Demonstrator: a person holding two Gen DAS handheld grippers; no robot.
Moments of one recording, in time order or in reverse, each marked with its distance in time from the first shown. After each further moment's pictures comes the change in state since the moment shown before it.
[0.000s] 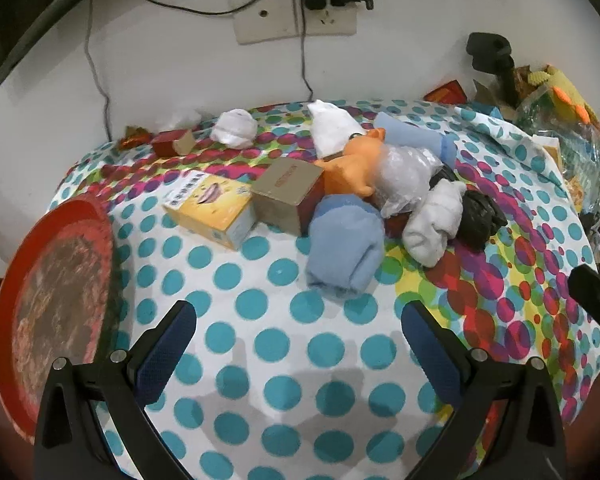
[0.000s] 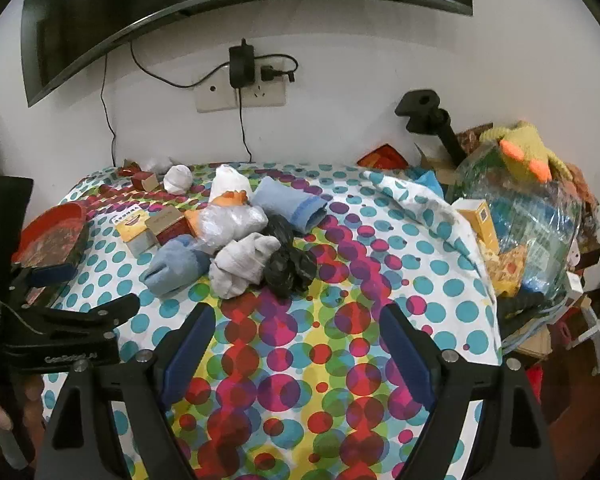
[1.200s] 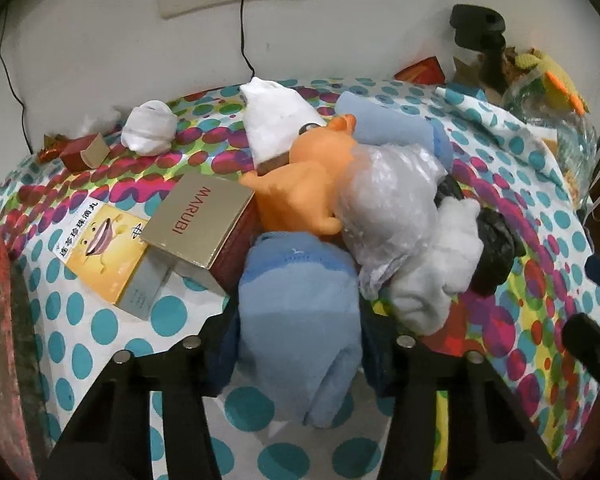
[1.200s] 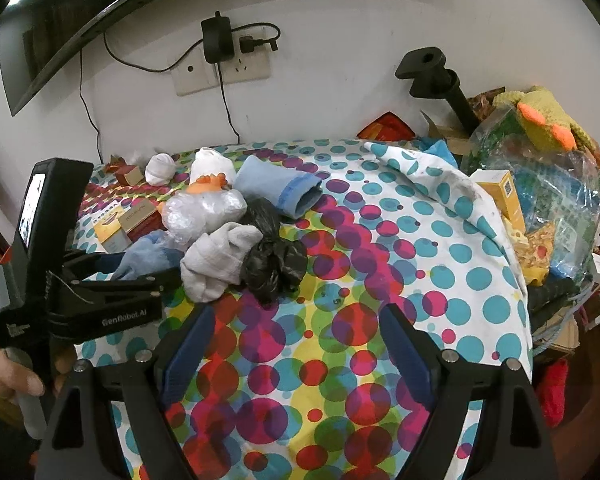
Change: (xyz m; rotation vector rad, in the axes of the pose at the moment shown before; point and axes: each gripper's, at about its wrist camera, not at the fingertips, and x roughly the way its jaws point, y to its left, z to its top) left arm 0.073 -0.018 0.036 0.056 0.049 -0.156; right arm 0.049 -0.017 0.002 0.050 0.059 0.045
